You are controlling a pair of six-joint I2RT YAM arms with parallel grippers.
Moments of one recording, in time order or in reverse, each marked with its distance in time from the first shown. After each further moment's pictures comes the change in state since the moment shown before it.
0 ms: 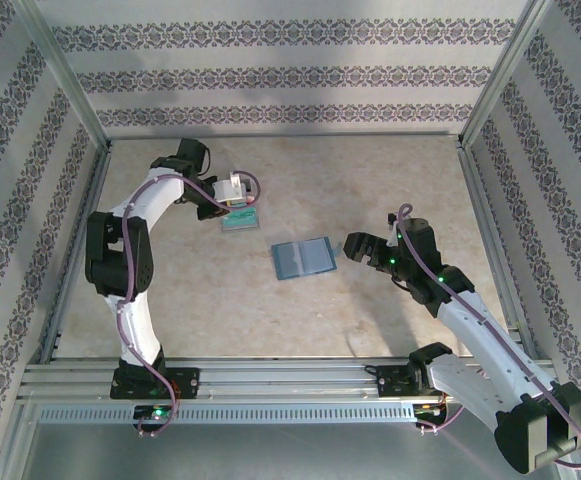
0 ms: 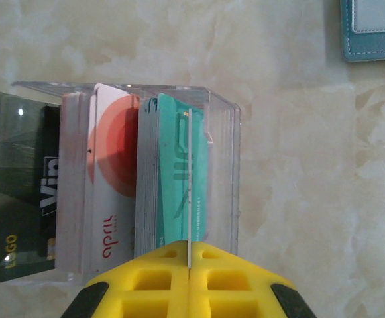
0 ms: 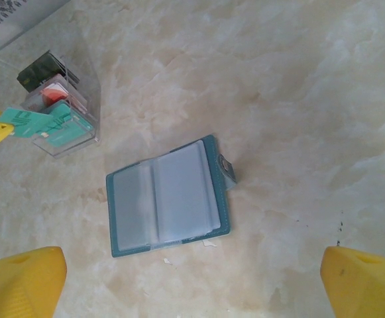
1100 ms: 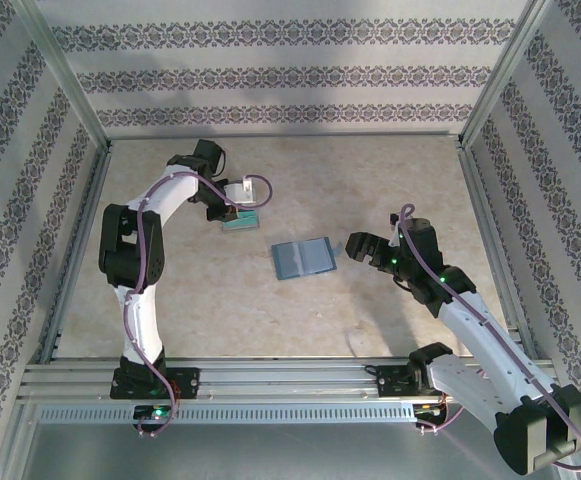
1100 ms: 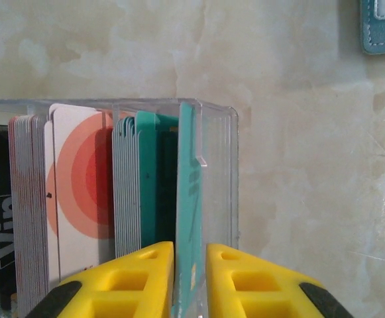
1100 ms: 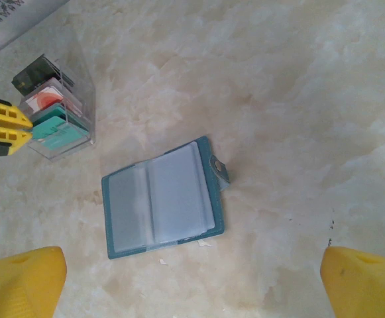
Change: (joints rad) left arm -0.060 0.094 0.082 -0.041 -0.079 -0.017; right arm -0.013 -0.008 0.002 -0.013 0.004 0.000
